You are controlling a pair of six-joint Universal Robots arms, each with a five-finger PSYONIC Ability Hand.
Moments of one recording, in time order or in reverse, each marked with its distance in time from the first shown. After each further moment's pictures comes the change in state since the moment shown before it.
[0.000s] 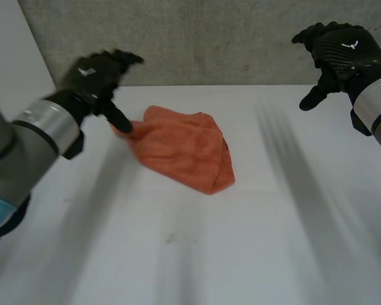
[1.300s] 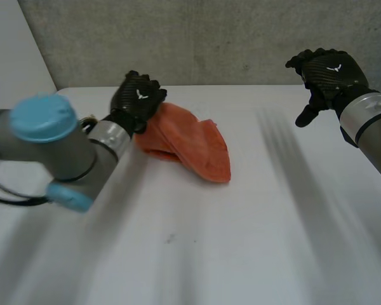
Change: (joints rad) left arm -0.085 -0.329 0.097 0.339 -0.031 0.641; right arm -0.001 0.115 -0.026 0.000 0.007 -0.063; left_hand 0.885 0.984 0.969 0.986 0.910; right_hand 0.000 0.000 0.000 0.000 0.000
